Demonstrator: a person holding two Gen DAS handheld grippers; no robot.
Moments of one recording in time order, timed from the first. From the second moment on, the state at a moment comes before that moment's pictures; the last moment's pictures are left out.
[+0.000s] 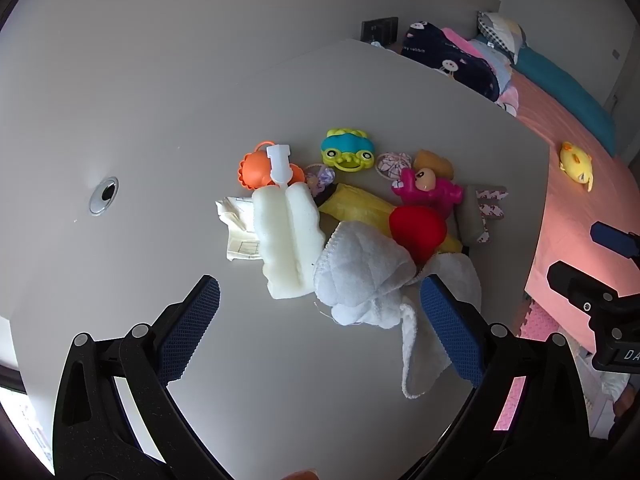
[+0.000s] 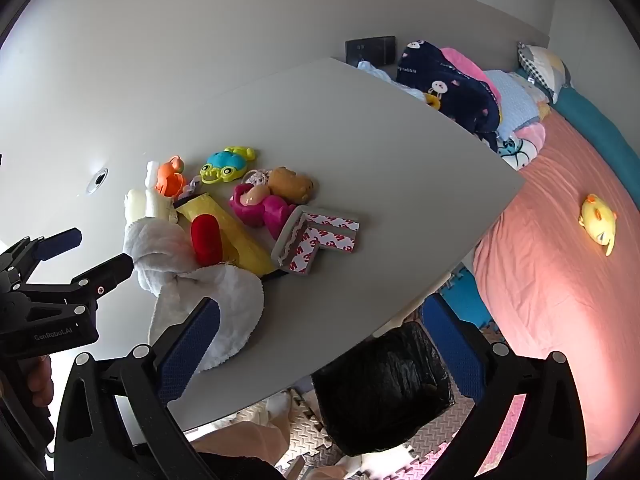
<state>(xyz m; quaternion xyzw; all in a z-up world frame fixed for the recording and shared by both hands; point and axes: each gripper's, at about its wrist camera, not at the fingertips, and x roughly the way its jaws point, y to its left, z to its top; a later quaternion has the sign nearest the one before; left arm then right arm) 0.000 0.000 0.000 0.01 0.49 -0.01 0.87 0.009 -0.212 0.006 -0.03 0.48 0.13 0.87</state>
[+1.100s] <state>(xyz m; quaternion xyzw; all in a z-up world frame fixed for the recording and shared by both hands) -0.004 -0.002 0.000 0.02 0.49 -0.02 0.87 0.009 -0.213 0.006 -0.03 0.49 0.13 0.86</state>
